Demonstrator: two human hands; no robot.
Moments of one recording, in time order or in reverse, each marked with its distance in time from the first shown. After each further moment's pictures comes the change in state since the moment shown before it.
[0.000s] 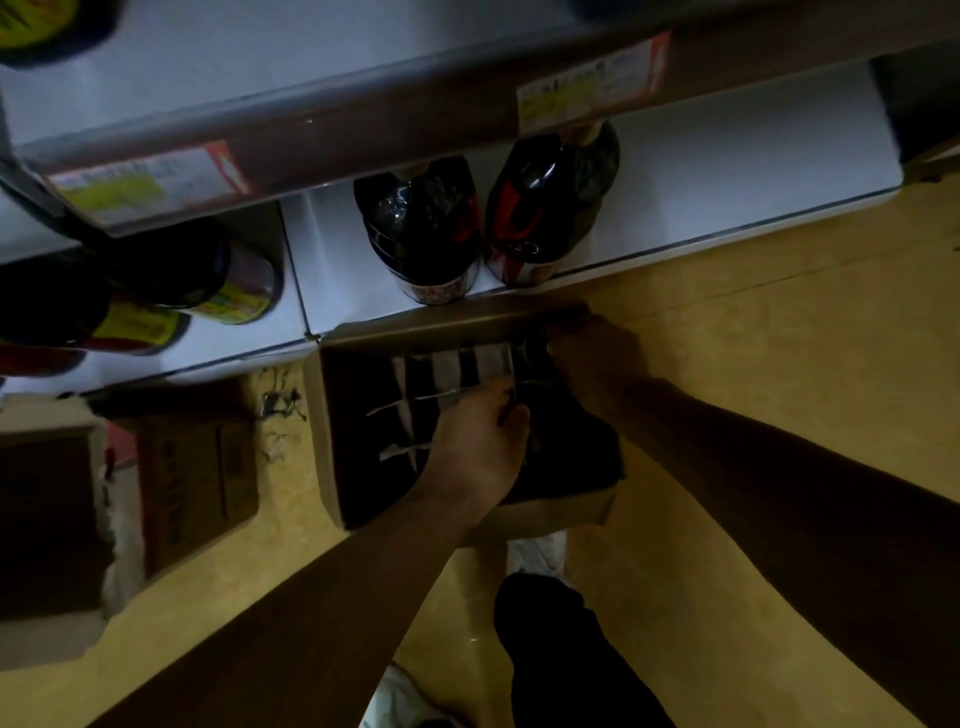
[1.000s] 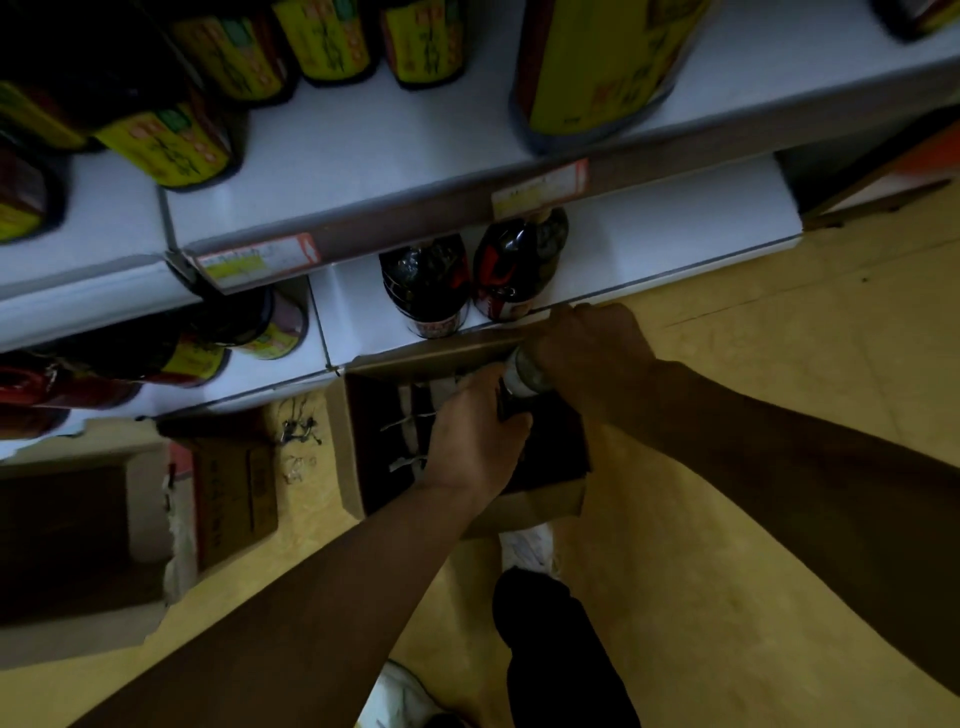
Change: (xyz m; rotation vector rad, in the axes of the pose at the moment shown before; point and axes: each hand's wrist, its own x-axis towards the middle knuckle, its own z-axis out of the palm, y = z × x) left_hand -0.060 0.048 -0.029 0.037 0.046 0.155; right_hand -0.099 -0.033 -0.150 -0.298 -0.068 -0.099
